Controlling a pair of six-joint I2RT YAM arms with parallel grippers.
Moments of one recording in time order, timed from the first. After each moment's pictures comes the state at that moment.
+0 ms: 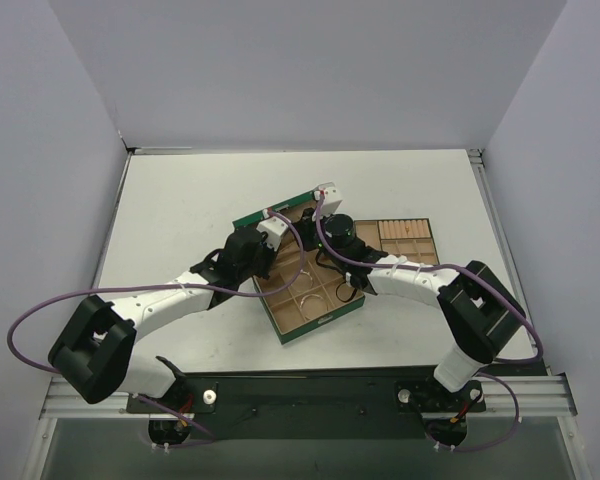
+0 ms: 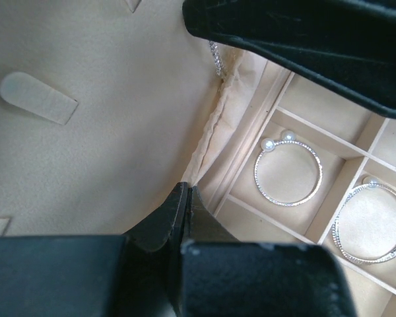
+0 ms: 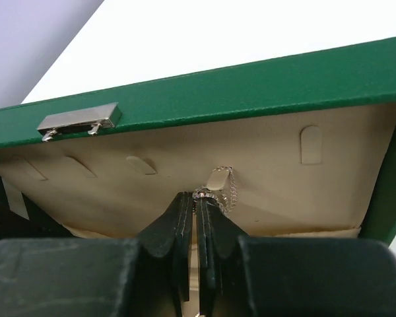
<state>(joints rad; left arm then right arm) -0.69 1.38 0.74 0.08 -0.12 0.00 0.75 1.64 0.86 0.55 0.14 0.33</state>
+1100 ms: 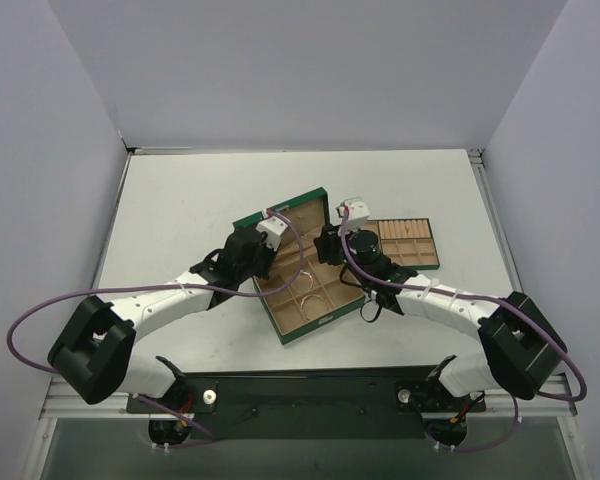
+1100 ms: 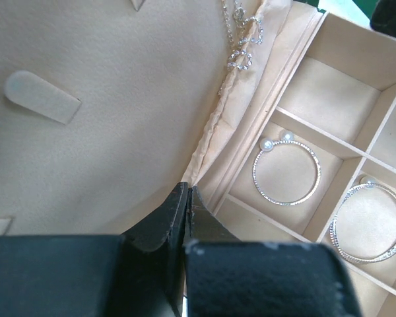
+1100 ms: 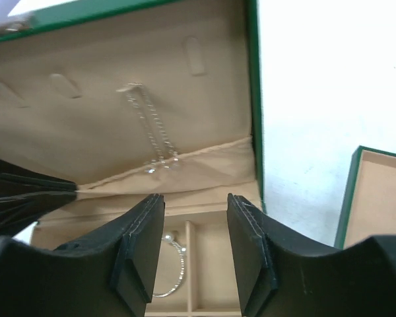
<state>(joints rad) -0.69 1.37 0.74 0.07 -0.11 -0.01 0.74 1.38 0.66 0.43 0.26 0.26</state>
